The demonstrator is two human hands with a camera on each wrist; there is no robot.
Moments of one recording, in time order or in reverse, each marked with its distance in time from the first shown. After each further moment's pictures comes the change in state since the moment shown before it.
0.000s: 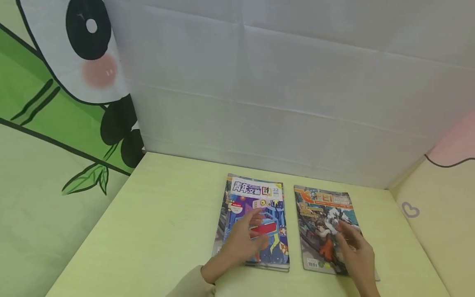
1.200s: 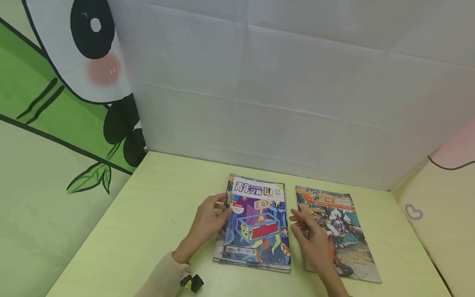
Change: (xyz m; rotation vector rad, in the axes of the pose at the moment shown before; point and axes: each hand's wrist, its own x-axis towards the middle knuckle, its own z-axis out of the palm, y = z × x) left_hand 0.008 -0.012 -0.085 0.287 0.298 -0.084; right_hand -0.012 -0.078 0.069 0.224 -0.202 -0.317
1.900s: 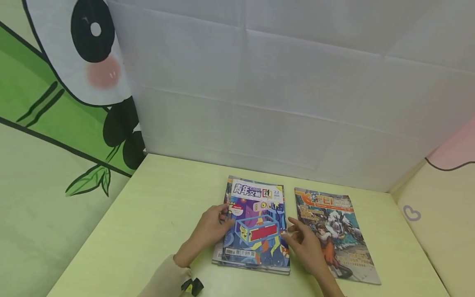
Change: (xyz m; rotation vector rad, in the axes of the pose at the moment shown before) left_hand -0.004 0.001 0.006 0.106 -0.138 -0.038; right_hand -0.001 0.020 0.009 -0.082 -0.192 0.348
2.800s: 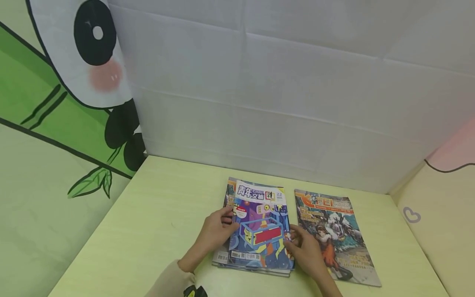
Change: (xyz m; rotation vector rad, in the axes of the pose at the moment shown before) left_hand -0.007 0.006 0.012 -0.175 0.022 -0.022; right_hand -0.001 -0.001 0.000 -0.048 -0.032 0.039
